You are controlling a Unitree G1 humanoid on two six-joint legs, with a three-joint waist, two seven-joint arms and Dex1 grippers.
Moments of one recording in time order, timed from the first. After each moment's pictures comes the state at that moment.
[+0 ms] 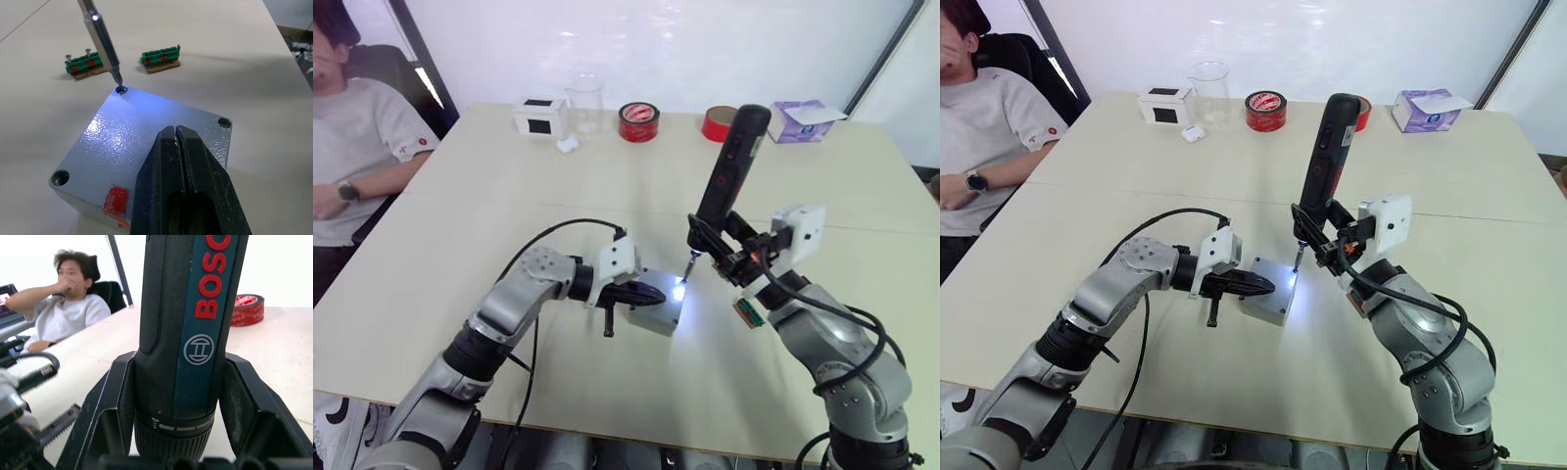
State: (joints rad) left arm -0.56 0.46 -0.39 -0.12 -0.28 0.49 -1.11; right arm -0.16 -0.37 -0.12 -0.71 0.74 0.65 0.12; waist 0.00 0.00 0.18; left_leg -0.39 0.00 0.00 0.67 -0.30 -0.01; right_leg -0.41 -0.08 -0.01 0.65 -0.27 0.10
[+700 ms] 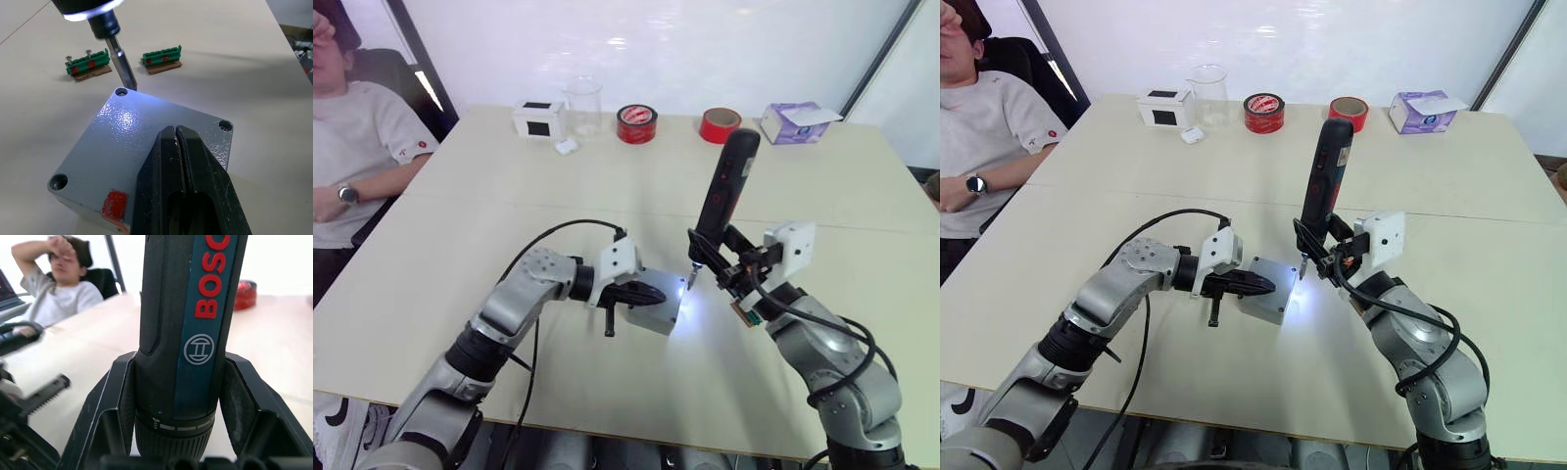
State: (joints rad) left arm -0.56 0.45 -0.39 -0.11 -0.27 0.49 -1.10; right arm -0.06 -0.34 -0.08 -0.64 0.61 0.55 0.22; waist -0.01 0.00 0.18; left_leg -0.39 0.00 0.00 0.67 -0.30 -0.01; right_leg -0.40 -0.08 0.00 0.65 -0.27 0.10
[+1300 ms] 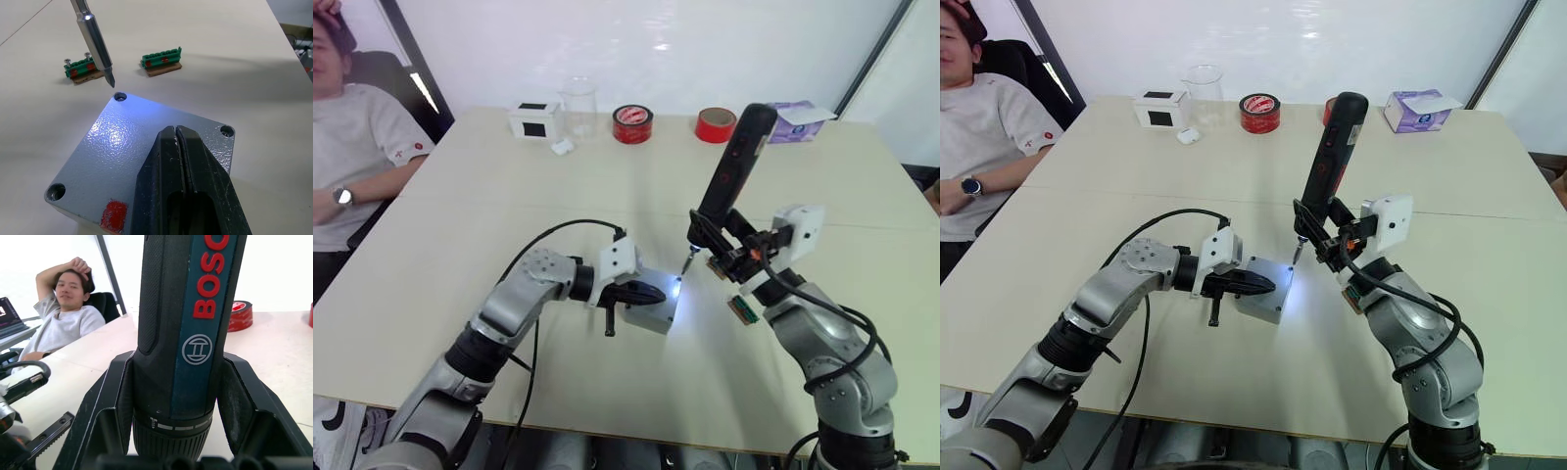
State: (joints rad) left arm -0.56 0.45 -0.39 -0.11 -0.27 0.49 -1.09; right arm -0.13 -0.31 -0.10 -0.65 0.67 0.58 0.19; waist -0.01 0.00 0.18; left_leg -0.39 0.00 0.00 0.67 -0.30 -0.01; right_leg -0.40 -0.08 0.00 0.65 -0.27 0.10
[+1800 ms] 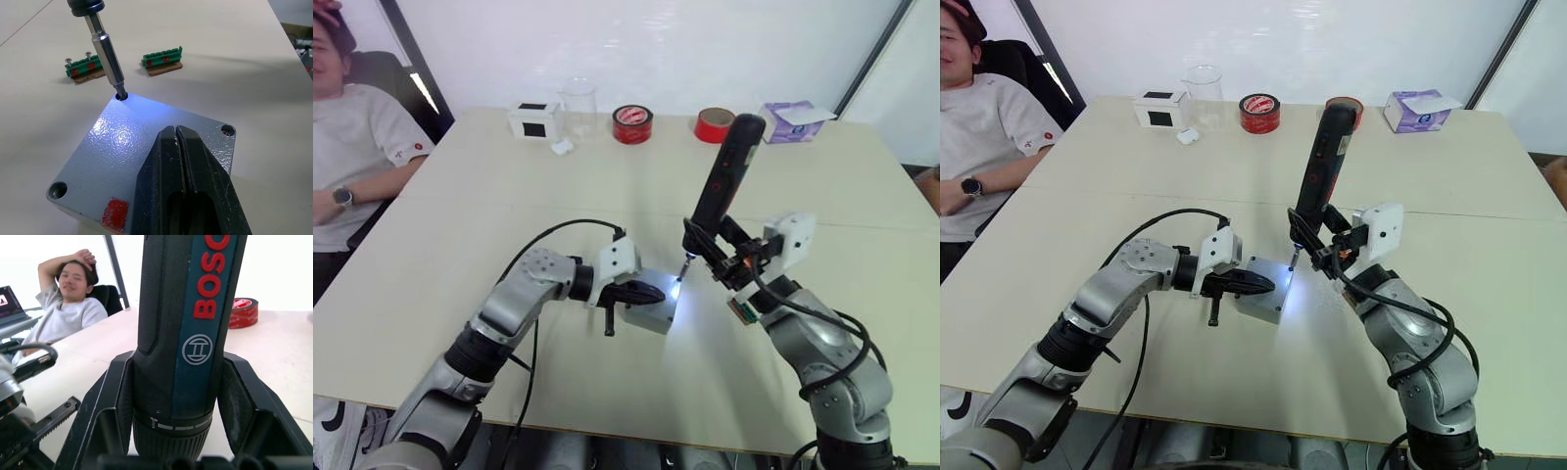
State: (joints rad) left arm -0.56 0.45 -0.39 -0.11 -0.27 0.49 -1.09; right arm -0.09 -0.35 -0.03 -0.67 0.55 0.51 0.25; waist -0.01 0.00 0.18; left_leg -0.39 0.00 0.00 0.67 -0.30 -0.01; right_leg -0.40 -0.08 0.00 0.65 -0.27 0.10
